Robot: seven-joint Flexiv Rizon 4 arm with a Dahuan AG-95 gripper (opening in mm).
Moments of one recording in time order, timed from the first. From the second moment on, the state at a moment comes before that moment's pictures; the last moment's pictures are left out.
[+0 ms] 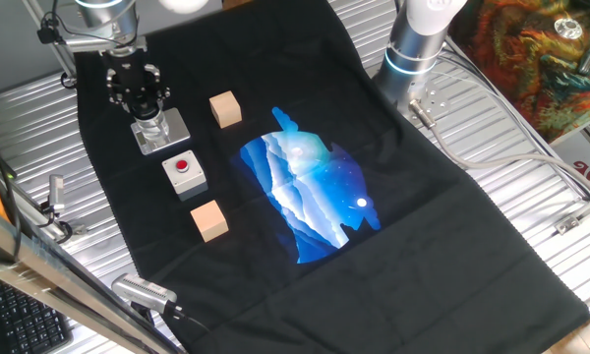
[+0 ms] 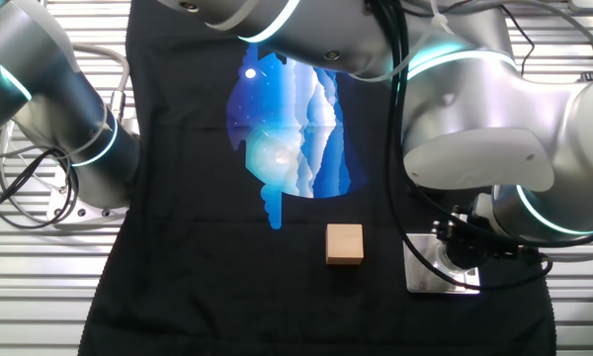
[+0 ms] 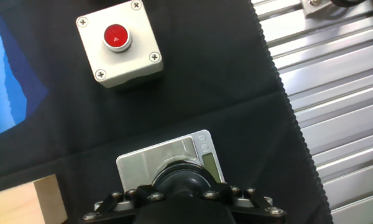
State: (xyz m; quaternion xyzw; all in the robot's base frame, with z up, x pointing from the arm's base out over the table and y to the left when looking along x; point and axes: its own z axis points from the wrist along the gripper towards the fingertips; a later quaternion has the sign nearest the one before) arm 0.628 -0.177 0.120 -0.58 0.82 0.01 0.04
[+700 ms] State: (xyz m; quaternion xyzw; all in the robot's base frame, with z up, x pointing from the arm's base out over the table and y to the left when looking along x) arm 0.628 -0.177 0.120 -0.52 0.85 0.01 0.04
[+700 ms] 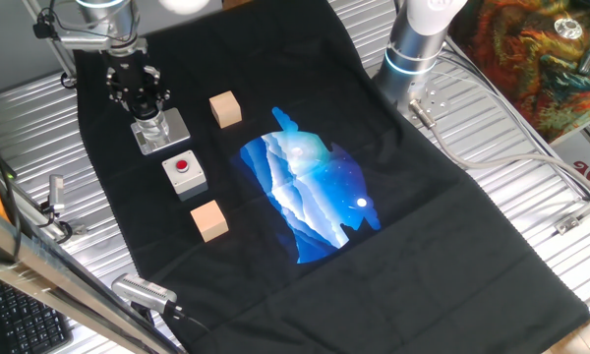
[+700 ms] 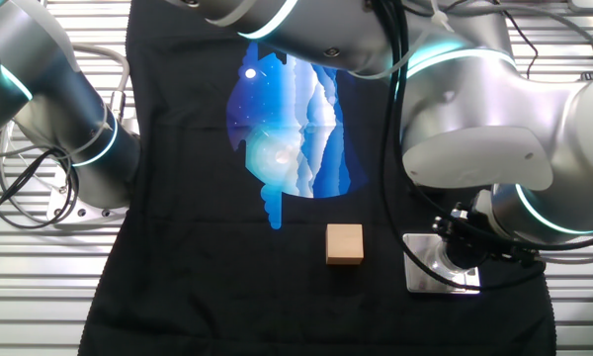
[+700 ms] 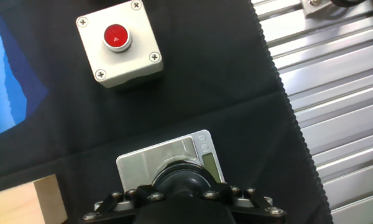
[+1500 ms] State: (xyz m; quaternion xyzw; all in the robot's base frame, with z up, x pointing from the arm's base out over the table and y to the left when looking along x) arm 0.628 -0.177 0.120 -0.43 0.90 0.01 0.05
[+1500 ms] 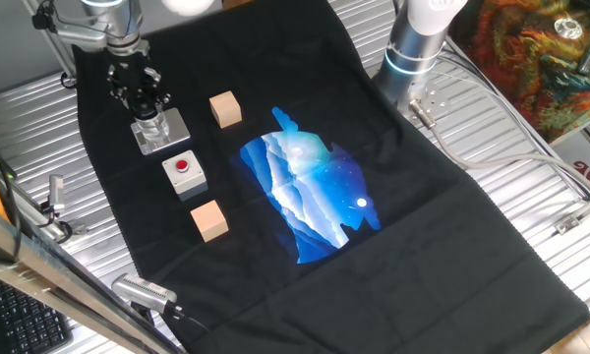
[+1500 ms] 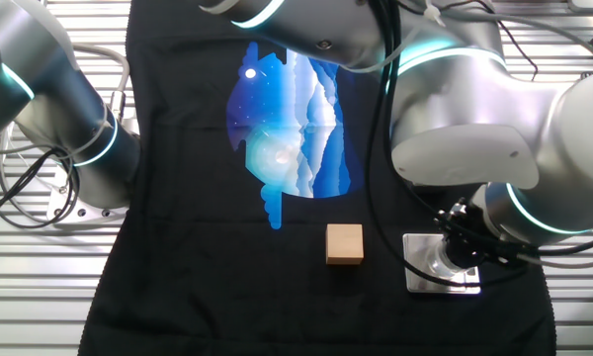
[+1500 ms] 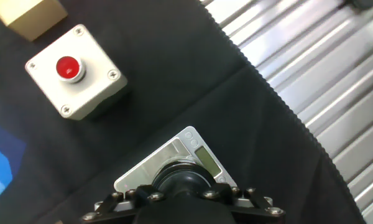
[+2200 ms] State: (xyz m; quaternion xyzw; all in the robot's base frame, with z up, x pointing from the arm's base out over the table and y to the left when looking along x) arm 0.628 -0.177 0.120 -0.36 0.93 0.01 0.05
